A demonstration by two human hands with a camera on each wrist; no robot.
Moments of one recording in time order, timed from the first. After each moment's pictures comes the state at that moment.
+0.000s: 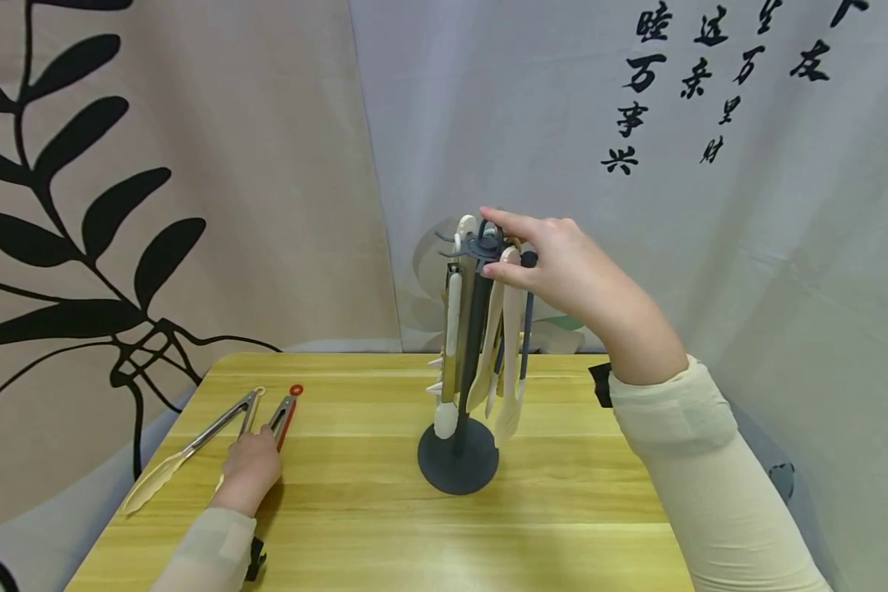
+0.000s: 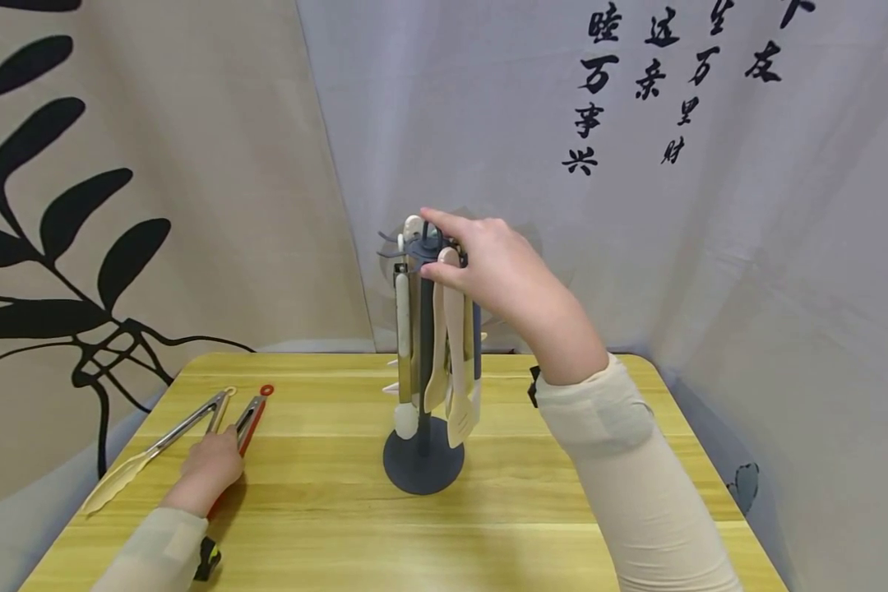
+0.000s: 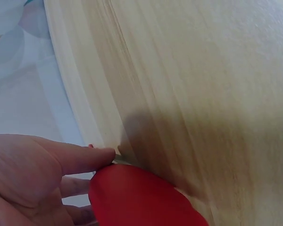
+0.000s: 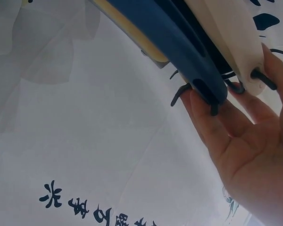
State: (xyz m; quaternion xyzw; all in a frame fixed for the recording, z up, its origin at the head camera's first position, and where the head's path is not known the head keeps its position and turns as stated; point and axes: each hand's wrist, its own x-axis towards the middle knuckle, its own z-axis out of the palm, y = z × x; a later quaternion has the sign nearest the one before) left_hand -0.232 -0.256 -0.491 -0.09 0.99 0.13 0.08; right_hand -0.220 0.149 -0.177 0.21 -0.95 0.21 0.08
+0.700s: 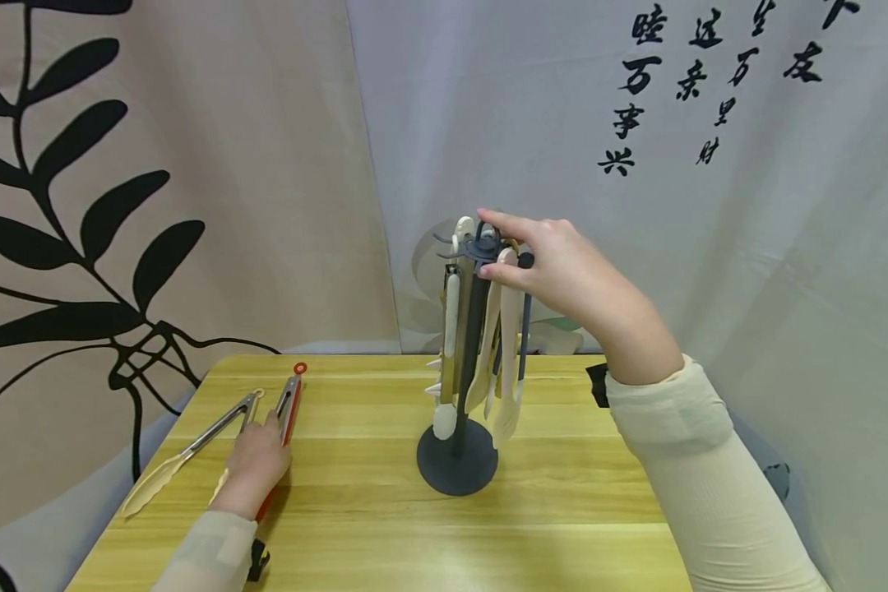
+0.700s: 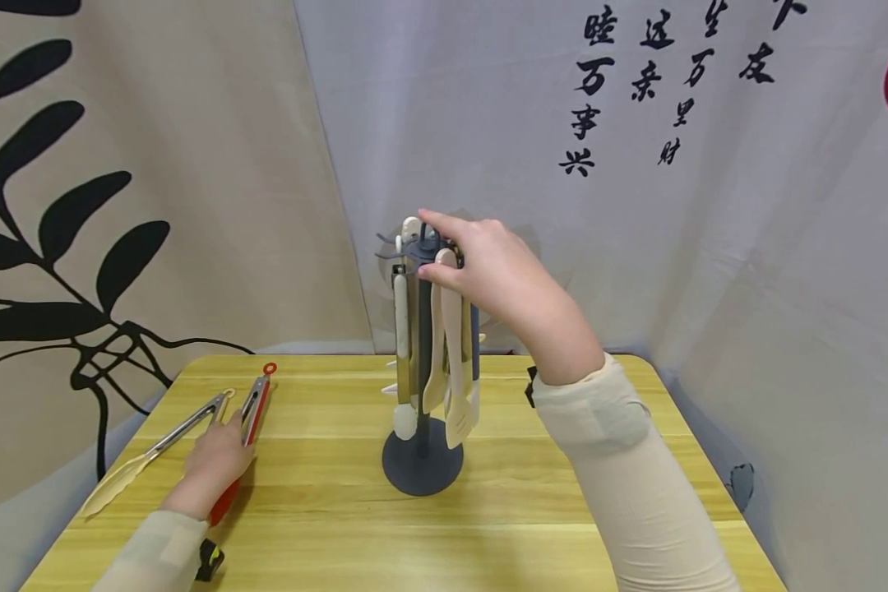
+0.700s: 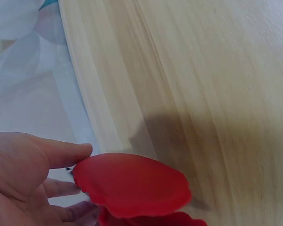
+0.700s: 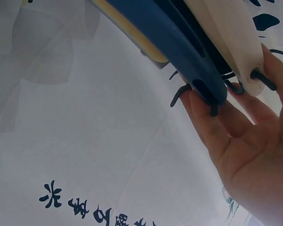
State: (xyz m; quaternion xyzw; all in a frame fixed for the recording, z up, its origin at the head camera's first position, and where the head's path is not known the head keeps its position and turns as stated) left_hand -0.234 -0.249 -0.488 -0.06 0.99 0.15 0.01; right_hand -0.219 0.148 -0.177 0.20 -0.95 0.21 0.08
